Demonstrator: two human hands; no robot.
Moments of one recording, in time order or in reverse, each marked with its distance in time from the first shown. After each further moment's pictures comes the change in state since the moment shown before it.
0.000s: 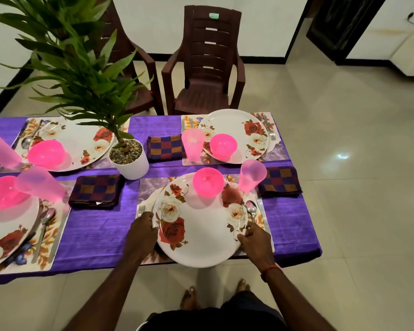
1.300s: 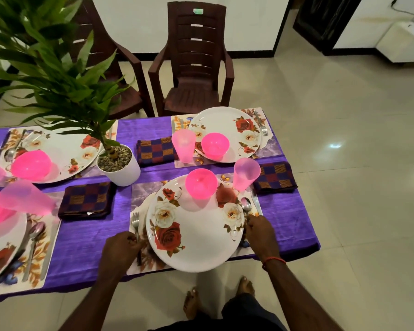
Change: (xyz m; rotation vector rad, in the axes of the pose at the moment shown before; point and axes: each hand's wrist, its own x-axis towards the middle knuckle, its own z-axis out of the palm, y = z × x) left_hand 0.018 -0.067 -0.014 0.222 0.034 0.070; right_hand 0.038 0.022 -0.005 -0.442 0.118 -0.183
